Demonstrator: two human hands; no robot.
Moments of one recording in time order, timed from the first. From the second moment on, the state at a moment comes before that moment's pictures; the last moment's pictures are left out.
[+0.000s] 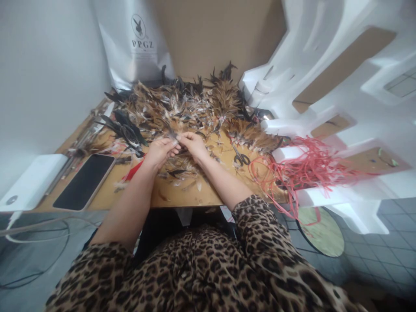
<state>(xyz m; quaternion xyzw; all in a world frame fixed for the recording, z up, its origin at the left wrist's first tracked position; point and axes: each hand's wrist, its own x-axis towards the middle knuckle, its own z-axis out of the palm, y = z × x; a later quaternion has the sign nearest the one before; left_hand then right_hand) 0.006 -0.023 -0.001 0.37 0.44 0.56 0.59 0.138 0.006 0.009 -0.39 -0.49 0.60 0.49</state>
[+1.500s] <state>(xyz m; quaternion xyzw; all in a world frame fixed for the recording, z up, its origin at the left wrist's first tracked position) -0.001 -0.018 -0.002 0.29 0.43 0.61 0.60 0.144 0.020 0.006 -0.38 -0.43 0.67 0.48</state>
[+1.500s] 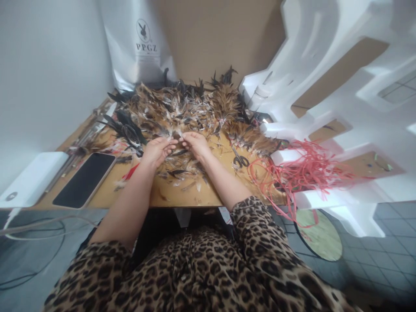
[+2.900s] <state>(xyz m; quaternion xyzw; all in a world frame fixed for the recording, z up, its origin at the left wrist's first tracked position) -0.004 -0.022 -0.005 0.46 0.47 0.49 0.58 0.150 0.018 0.000 -0.33 -0.47 0.73 0.38</state>
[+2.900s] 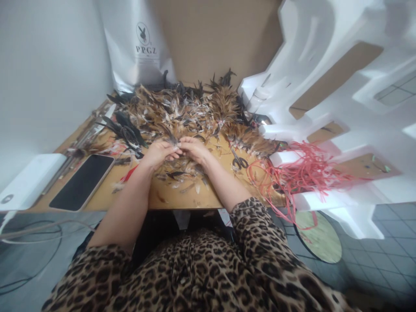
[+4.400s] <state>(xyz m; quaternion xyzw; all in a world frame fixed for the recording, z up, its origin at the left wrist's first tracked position) -0.014 -0.013 -0.004 0.24 0.46 0.66 0.54 0.159 0.032 -0.009 -0.54 -0.78 0.20 0.25</state>
